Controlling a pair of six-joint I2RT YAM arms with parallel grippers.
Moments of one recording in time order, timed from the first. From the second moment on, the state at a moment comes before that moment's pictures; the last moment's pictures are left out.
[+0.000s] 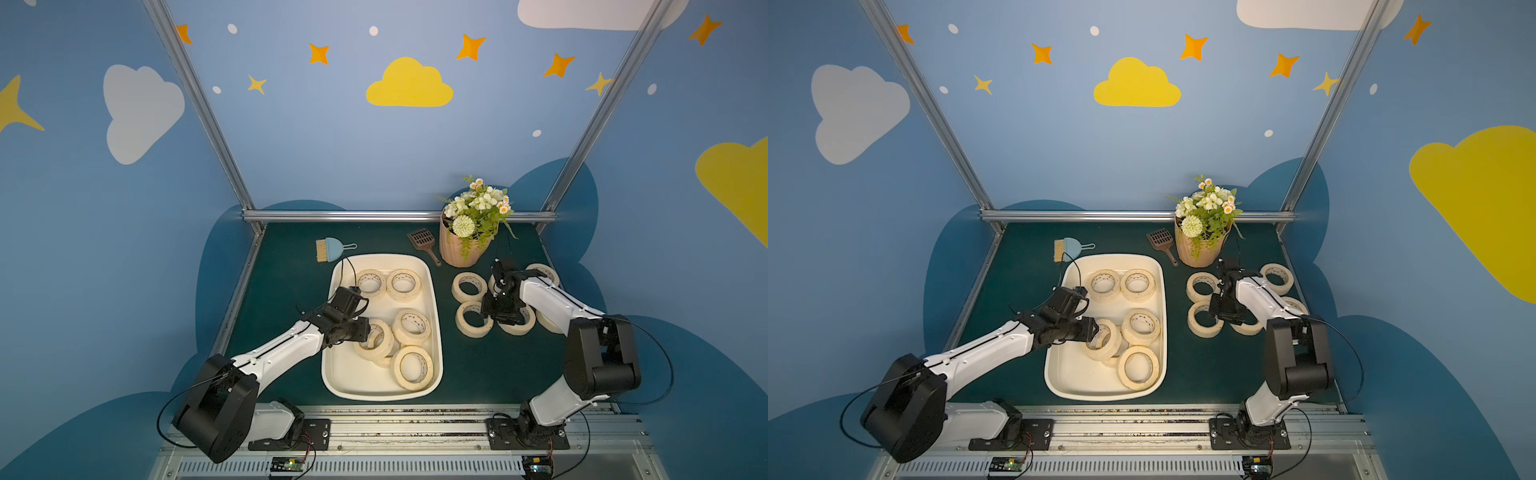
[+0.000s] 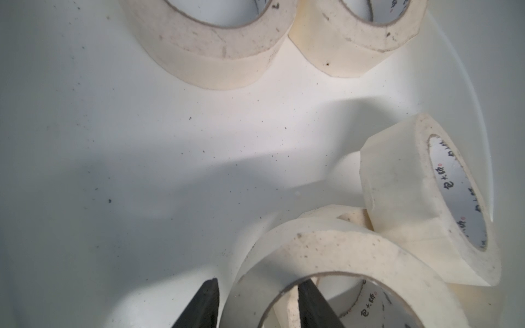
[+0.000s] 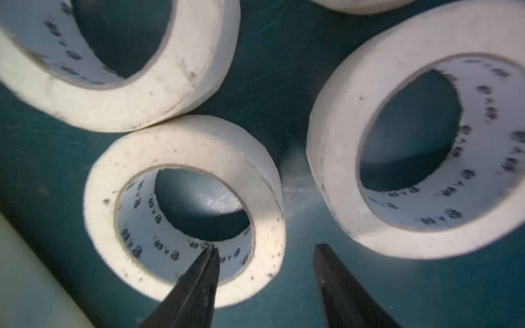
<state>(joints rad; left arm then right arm) -0.52 1.33 0.72 -0.41 0.08 -0.42 0.20 1.56 1.08 -0.90 0.03 0.40</state>
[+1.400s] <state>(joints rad) -0.71 1.35 1.00 -0.65 -0.09 -0.31 0.94 1.68 1.52 -1.01 -0.04 0.50</state>
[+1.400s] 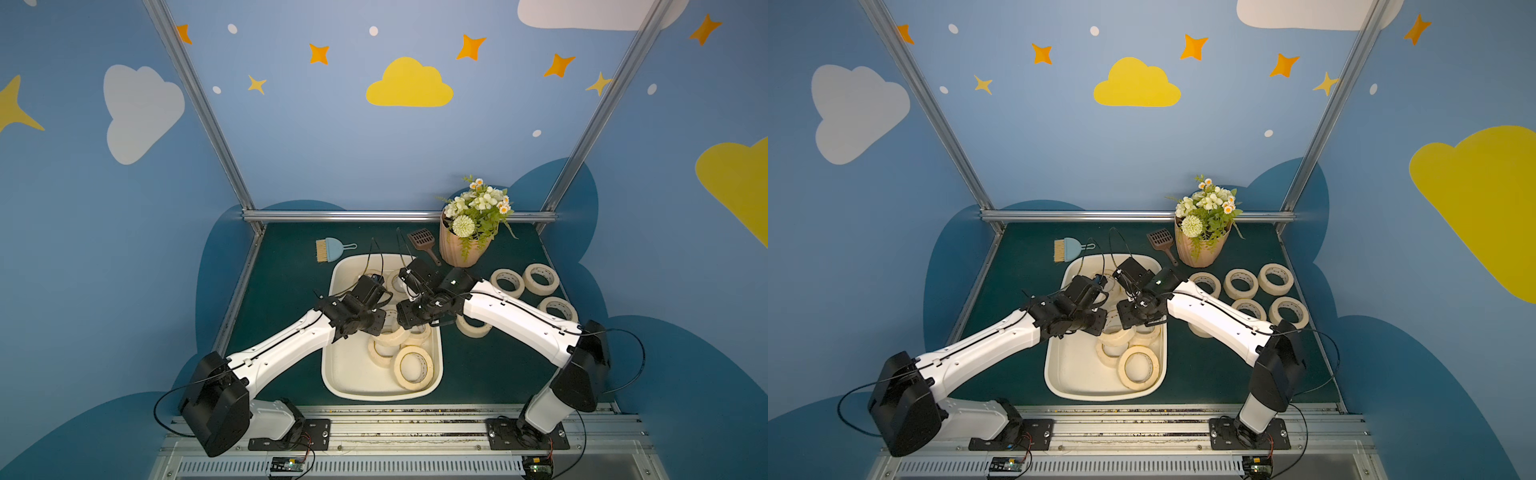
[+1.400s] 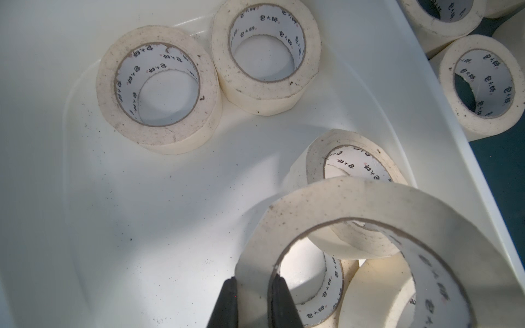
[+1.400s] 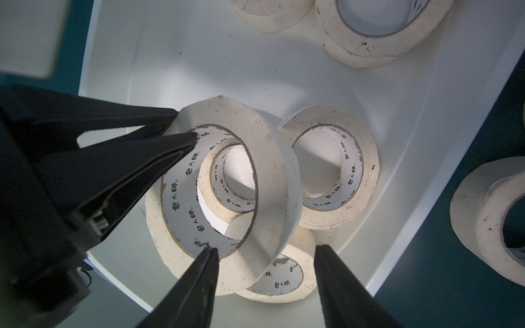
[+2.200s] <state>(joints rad) -0.72 1.10 0.87 -0.48 -0.02 -0.32 0.82 1.67 1.45 -1.01 0.02 0.52</state>
